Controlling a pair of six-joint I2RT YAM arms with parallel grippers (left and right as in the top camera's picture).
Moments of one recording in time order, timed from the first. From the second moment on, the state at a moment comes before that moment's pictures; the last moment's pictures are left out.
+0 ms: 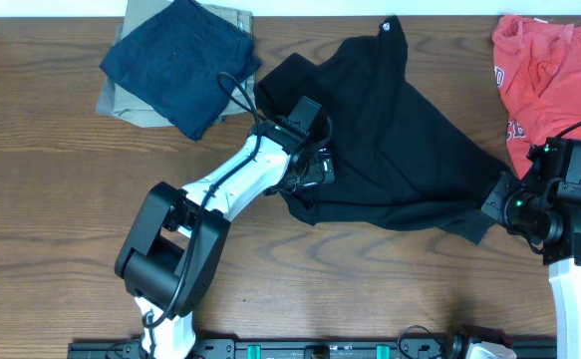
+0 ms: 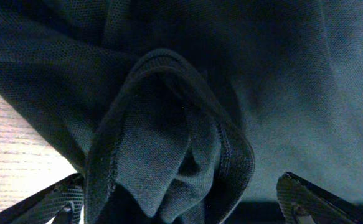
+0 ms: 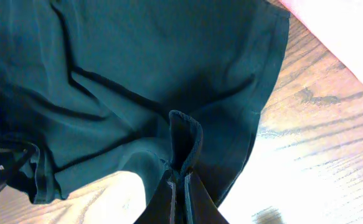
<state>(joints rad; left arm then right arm) -0.57 1.96 1.33 -0.71 0.09 -0.72 -0.16 1.07 1.07 -1.10 -0.08 0.42</state>
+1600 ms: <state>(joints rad) -0.59 2.00 1.34 -0.76 0.01 -0.72 -0.16 1.07 1.07 -1.10 -0.08 0.42</state>
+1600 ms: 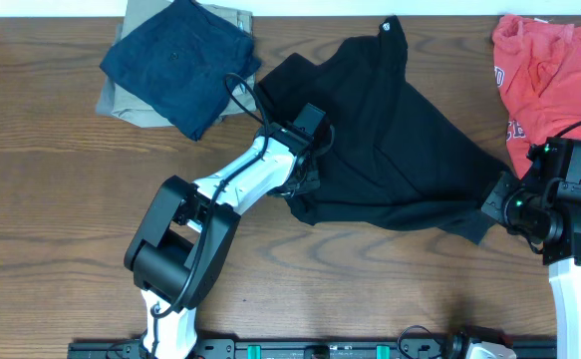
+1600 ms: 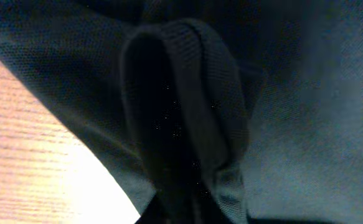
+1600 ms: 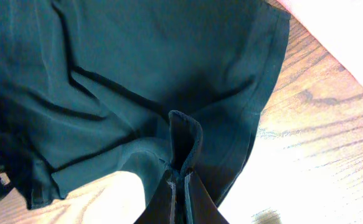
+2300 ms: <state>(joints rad) -0.59 1.58 1.34 -0.89 -0.07 -0.70 -0.16 1.07 1.07 -1.10 -0.08 0.42</state>
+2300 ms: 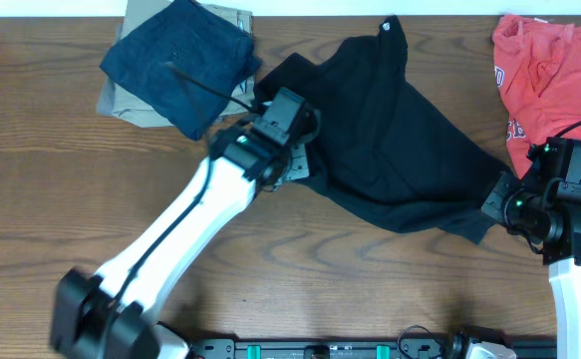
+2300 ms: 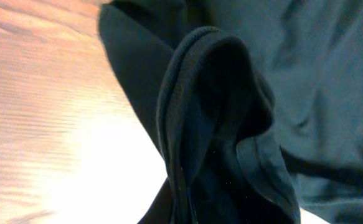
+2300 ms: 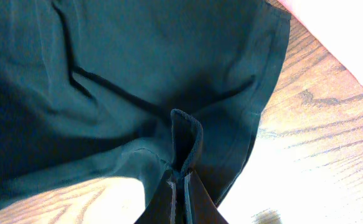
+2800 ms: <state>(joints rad) -0.59 1.06 1.39 -1.09 -0.22 -0.70 -0.16 1.03 1.30 -1.22 -0.13 0.36</state>
